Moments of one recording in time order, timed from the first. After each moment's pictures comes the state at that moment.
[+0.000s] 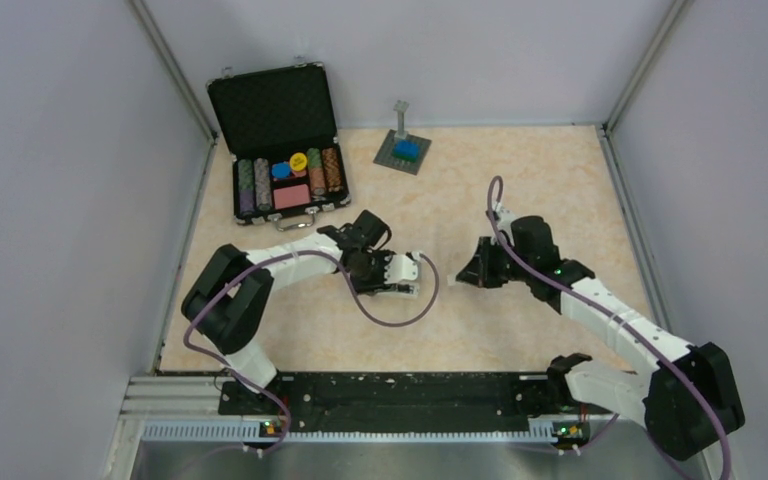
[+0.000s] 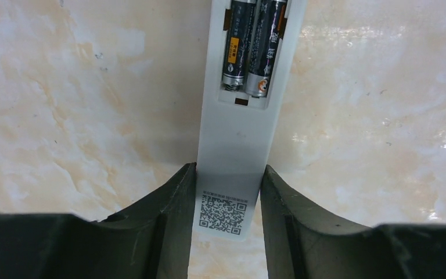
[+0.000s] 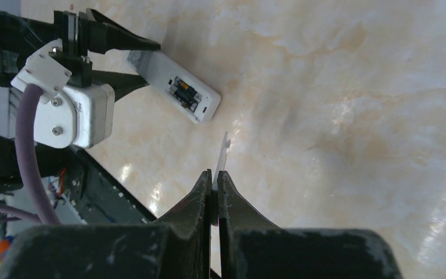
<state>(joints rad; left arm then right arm) -0.67 1.70 1.01 -0.53 0.26 0.90 0.44 1.05 0.63 -0.25 -0.35 0.46</state>
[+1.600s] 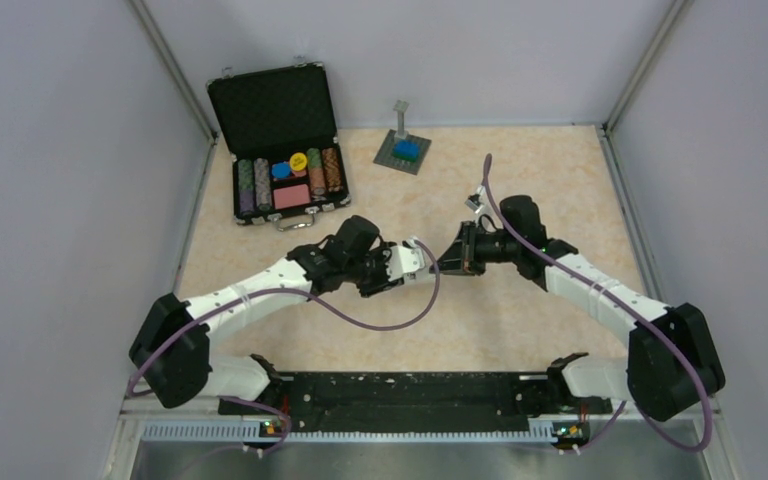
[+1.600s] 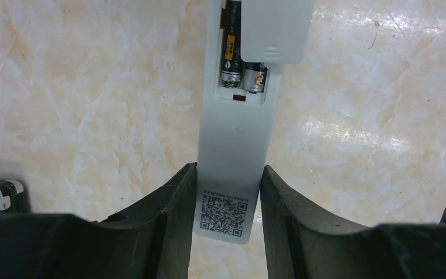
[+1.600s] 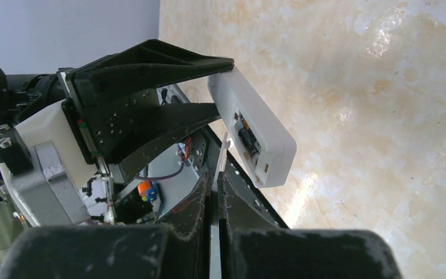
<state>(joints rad) -0.78 1.33 0.88 -0.37 0.25 0.57 0.44 1.25 0.73 -0.10 -0.78 0.77</state>
